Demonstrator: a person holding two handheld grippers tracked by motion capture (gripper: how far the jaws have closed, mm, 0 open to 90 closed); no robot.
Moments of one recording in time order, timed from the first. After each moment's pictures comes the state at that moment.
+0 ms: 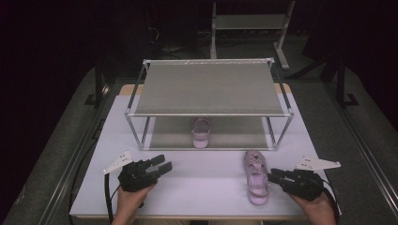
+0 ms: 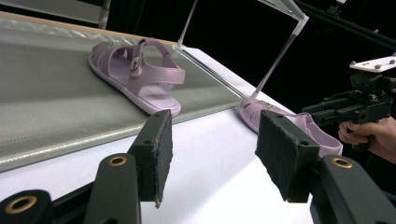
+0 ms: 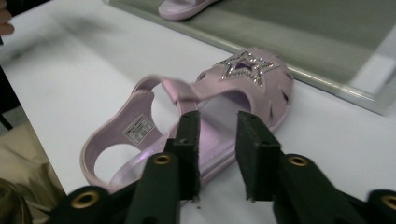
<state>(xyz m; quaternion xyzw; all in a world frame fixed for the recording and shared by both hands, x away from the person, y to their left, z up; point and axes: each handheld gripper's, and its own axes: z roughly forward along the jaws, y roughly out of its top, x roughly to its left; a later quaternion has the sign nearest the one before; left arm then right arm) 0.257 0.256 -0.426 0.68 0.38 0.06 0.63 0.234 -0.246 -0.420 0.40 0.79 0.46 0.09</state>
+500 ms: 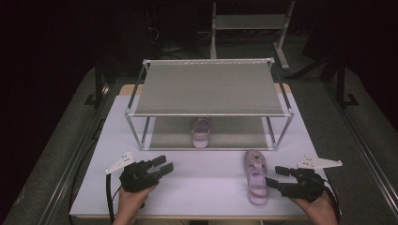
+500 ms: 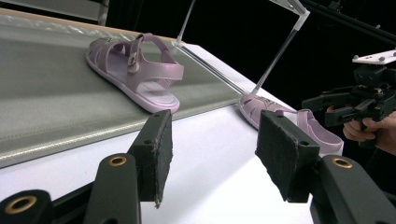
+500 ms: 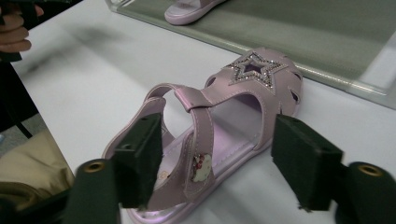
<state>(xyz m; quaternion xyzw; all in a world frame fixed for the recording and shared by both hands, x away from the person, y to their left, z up) 0.257 0.252 -0.427 0.68 0.38 0.06 0.62 0.233 -0.245 -0.416 0.42 0.78 0.47 0.07</state>
